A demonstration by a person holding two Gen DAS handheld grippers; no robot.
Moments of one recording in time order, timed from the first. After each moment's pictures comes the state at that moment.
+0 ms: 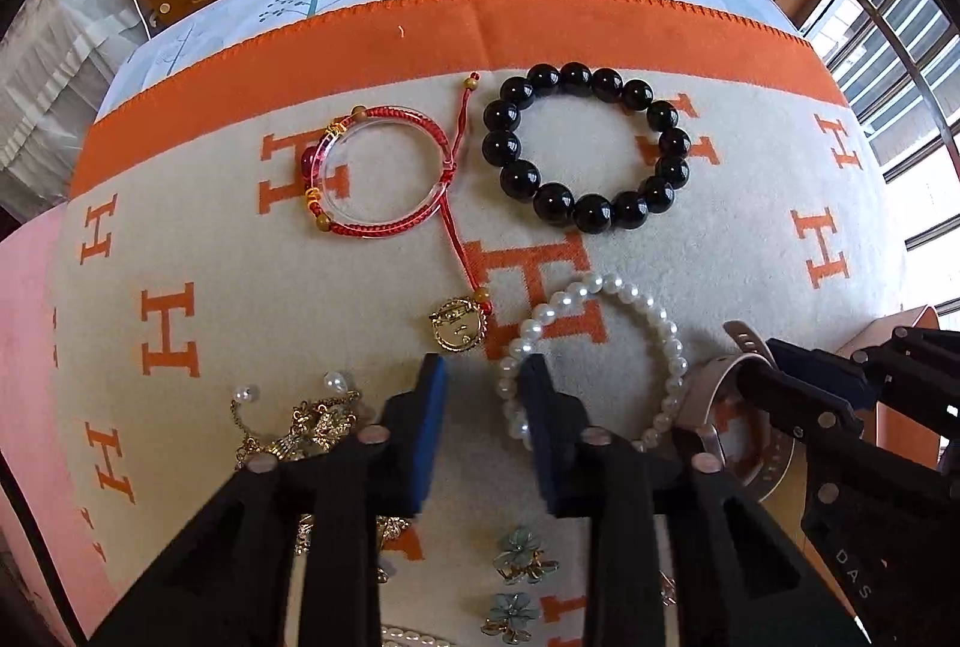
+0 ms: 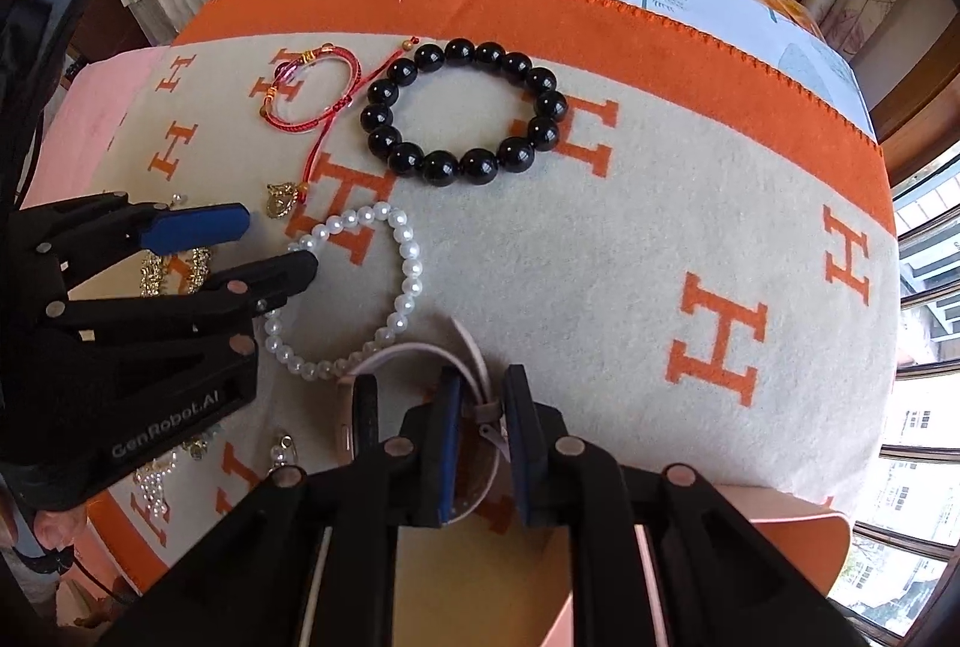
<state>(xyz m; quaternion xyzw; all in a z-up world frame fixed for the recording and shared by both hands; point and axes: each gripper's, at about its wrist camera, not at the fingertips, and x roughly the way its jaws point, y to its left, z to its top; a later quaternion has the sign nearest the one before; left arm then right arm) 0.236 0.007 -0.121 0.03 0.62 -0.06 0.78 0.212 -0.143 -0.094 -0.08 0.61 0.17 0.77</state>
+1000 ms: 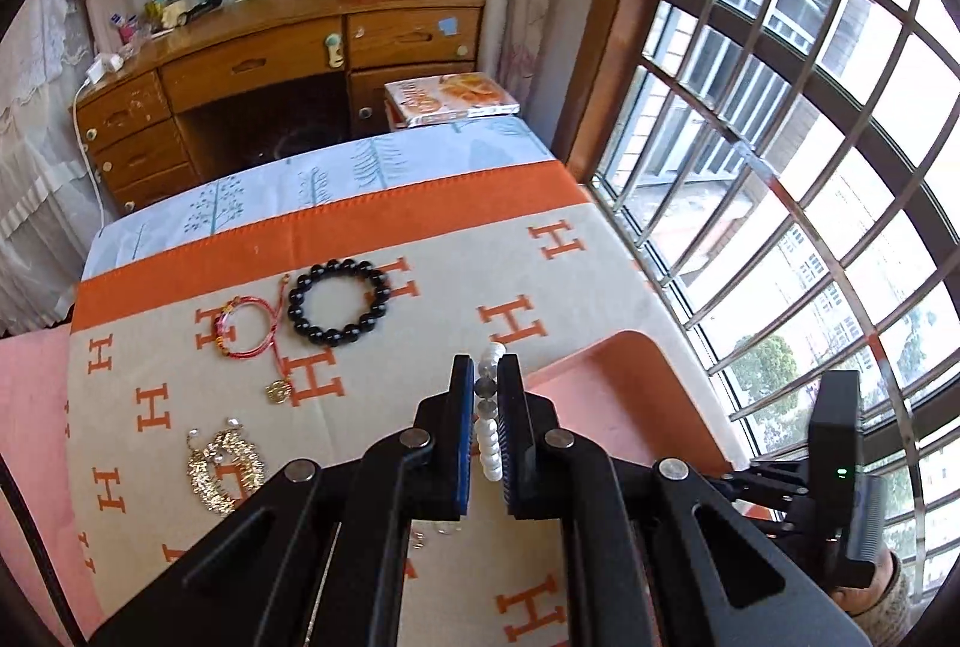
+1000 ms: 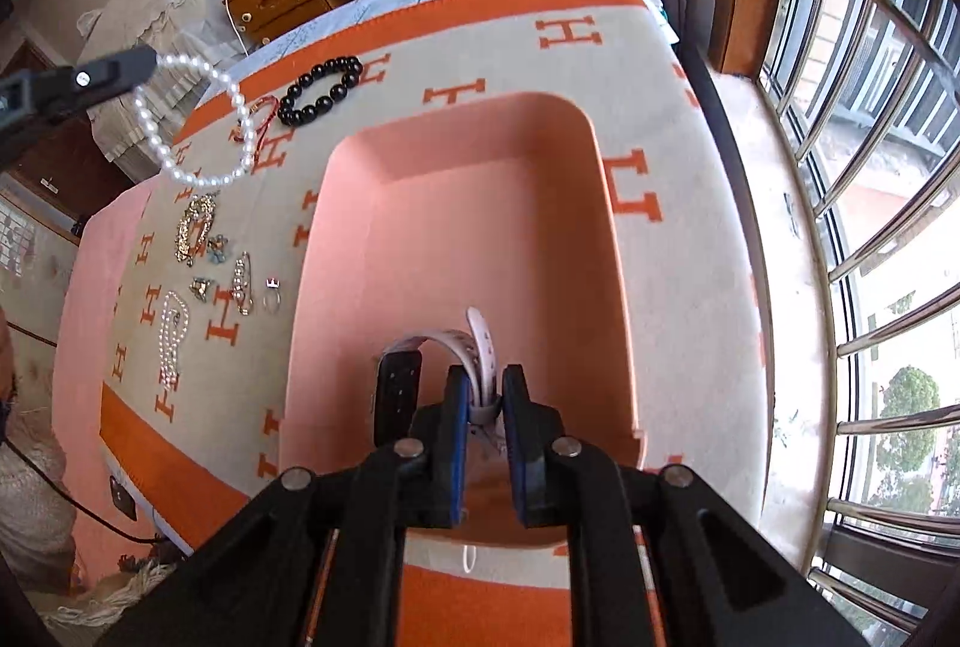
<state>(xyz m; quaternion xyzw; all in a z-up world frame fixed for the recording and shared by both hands) 0.122 -0.089 0.044 0.03 0.46 -0.21 0.86 0.065 -0.307 -0.084 0.09 0.57 0.11 0.81</state>
